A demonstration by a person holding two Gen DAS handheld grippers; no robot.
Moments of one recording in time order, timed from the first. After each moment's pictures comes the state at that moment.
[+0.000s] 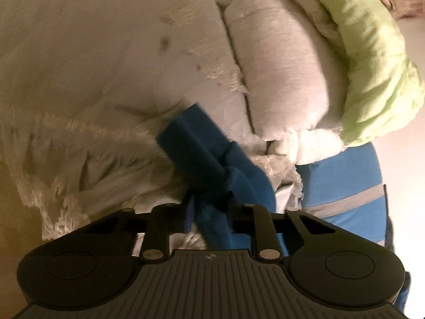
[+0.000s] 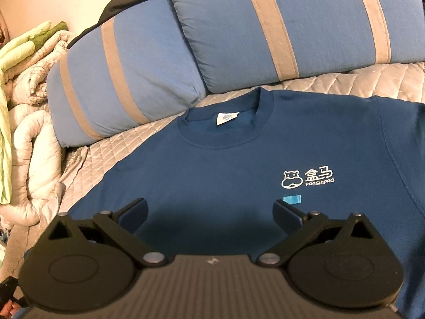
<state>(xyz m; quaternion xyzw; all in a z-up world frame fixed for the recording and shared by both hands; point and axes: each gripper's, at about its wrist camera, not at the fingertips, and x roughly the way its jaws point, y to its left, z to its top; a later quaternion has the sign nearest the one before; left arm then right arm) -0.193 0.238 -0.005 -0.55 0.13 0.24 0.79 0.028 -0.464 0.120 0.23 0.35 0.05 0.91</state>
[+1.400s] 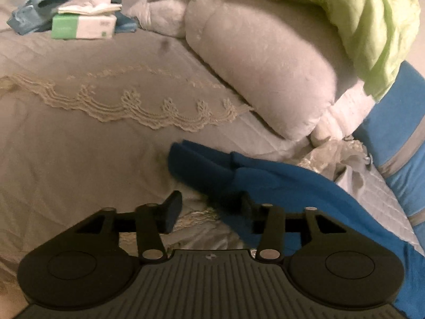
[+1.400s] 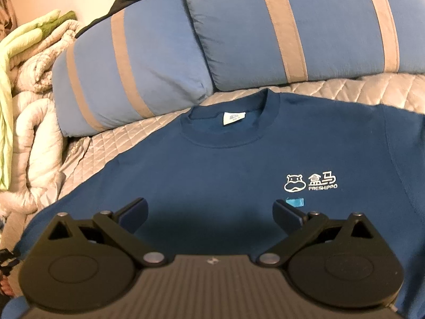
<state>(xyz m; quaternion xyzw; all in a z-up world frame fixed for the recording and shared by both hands) -0.145 0.248 0.045 -0.29 0.25 0.35 0.85 0.027 -0.456 0.121 0.20 0.35 0.06 0.91</state>
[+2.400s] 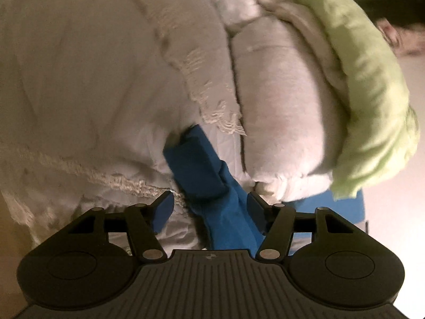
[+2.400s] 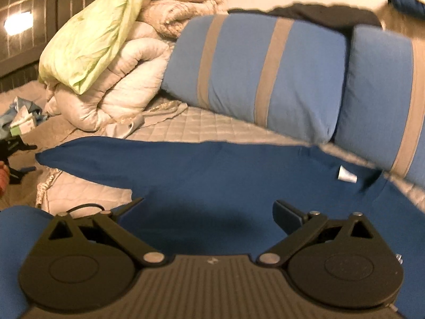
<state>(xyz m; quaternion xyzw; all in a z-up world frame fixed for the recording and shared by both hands) -0.199 0.288 -0.015 -0.61 0.07 0.23 0.76 -0.013 -0.330 0.145 -0.02 0.27 0.24 0.93</state>
